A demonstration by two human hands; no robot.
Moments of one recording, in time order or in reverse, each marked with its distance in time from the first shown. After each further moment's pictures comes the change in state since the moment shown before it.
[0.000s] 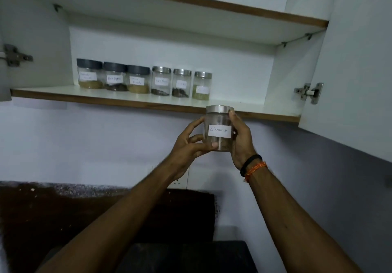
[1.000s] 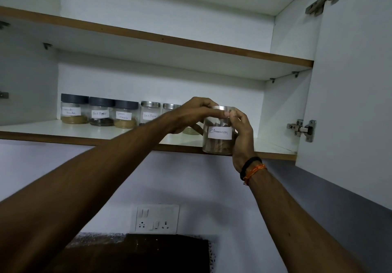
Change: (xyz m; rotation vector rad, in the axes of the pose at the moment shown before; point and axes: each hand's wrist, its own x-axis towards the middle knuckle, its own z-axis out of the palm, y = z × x) left_hand 0.148 0.139 0.026 0.695 -0.150 0.076; right_hand 0.092 -0.051 -0.002 0.005 0.073 -0.281
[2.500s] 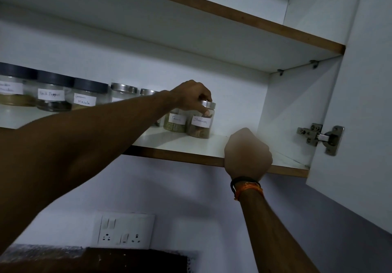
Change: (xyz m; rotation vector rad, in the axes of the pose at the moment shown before) left_hand 0.173 -0.086 -0.017 0.904 -0.004 0.219; right_hand 0.048 0.070 -0.051 -1.191 0.456 -0.428
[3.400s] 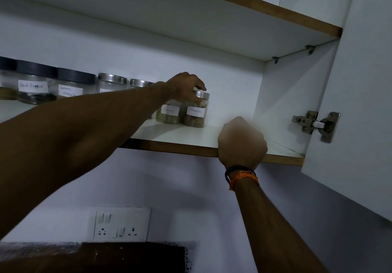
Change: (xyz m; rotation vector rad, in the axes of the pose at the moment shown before) left_hand 0.023 -0.015 0.020 0.072 -0.001 -0.046; right_hand 0.001 0.000 0.002 -0.018 -0.009 0.014
